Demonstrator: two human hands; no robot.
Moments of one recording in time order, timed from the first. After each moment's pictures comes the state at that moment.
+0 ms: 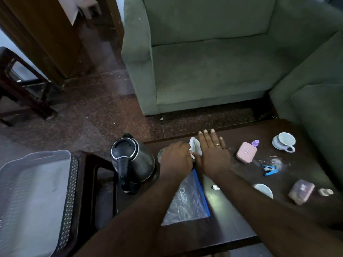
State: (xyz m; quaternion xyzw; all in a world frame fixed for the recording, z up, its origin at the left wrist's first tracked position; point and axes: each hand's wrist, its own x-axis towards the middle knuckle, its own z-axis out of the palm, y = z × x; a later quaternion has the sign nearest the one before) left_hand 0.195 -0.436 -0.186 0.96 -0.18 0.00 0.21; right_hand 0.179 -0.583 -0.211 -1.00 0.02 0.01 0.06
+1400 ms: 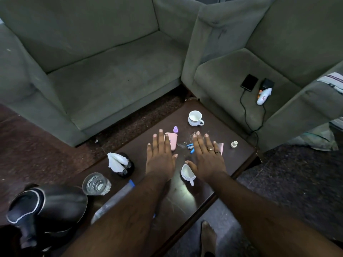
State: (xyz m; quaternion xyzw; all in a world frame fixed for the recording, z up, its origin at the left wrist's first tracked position) left_hand 0.140 -0.634 -0.222 0.93 -0.36 -0.04 0.01; right_hand 0.029 -0.776 -0.241 -0.97 0.24 0.01 0.05
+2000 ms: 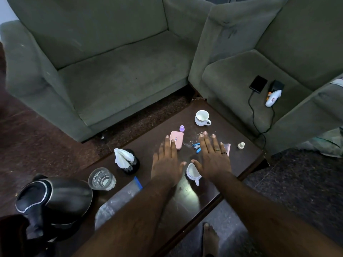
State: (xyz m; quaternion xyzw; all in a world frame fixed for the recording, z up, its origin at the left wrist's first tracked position) left_hand 0.124 -0.618 -0.228 0.93 -0.36 -0.07 0.02; right_hand 0.032 -0.774 -0.248 -0.97 0.25 0.01 0.05
